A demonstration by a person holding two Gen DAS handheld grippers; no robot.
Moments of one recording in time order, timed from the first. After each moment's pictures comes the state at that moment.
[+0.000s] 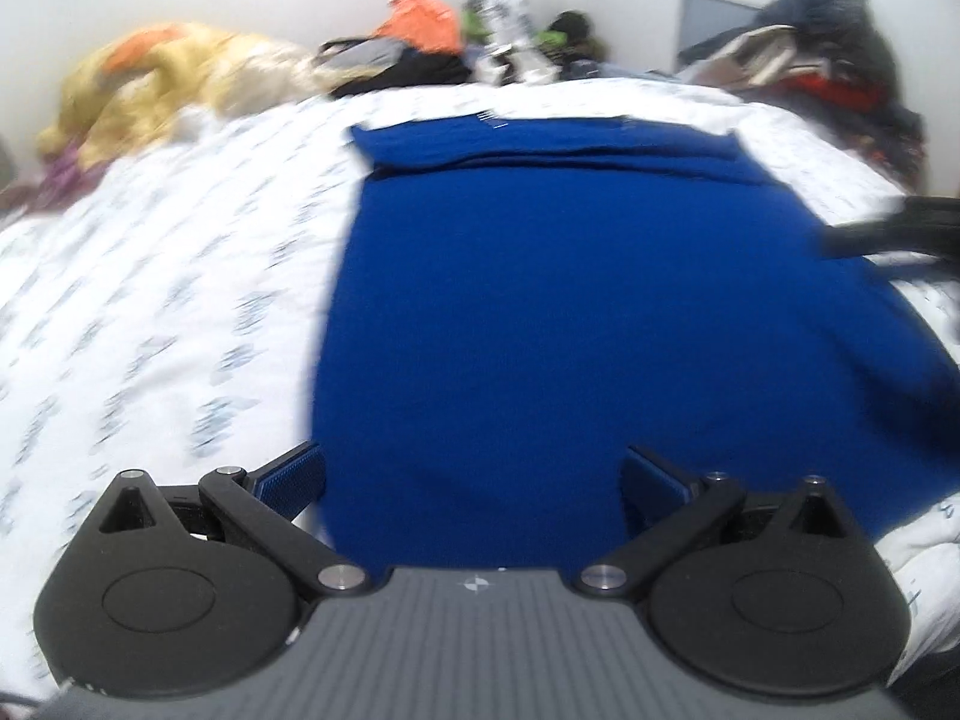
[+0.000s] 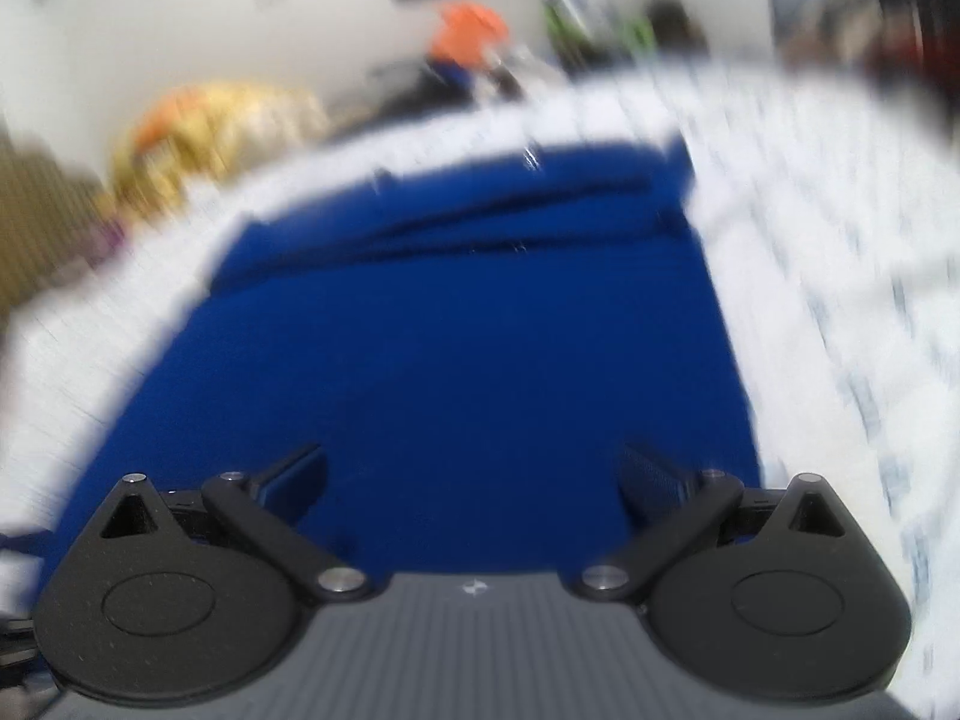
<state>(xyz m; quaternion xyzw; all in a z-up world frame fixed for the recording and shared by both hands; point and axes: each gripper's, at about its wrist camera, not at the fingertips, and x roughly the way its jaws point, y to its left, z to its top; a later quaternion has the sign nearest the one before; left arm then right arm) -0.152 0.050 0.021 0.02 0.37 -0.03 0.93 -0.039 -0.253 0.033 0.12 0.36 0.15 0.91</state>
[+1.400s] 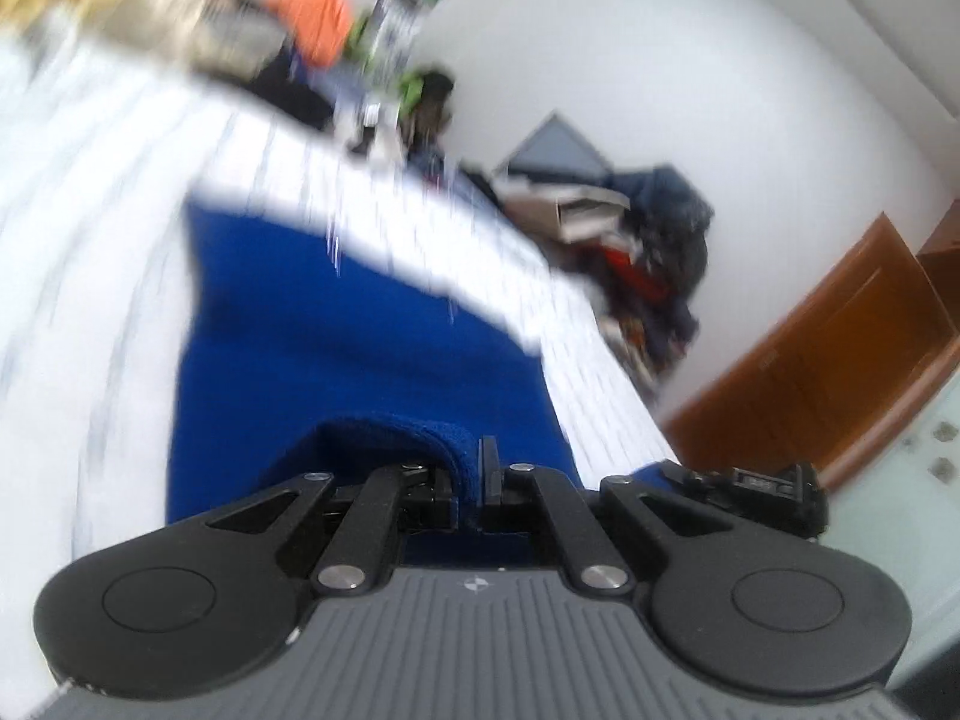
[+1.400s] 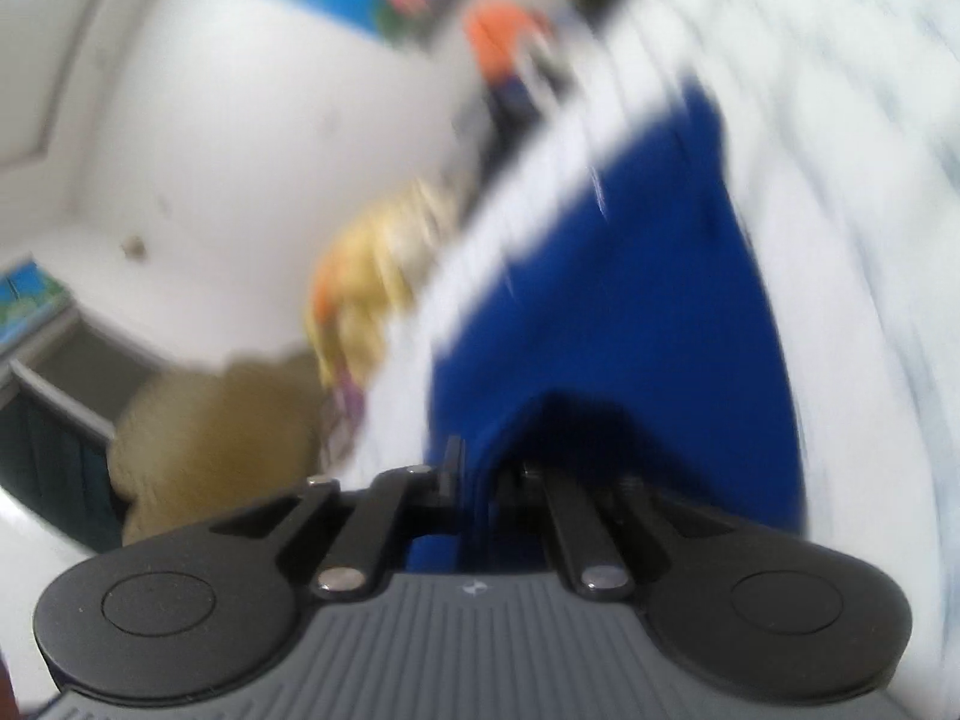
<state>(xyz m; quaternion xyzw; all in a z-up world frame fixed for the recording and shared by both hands) 0.017 0.147 0.110 -0.26 0.31 -0.27 0.88 0.035 -0.366 0.056 0.42 0.33 0.30 0.79</state>
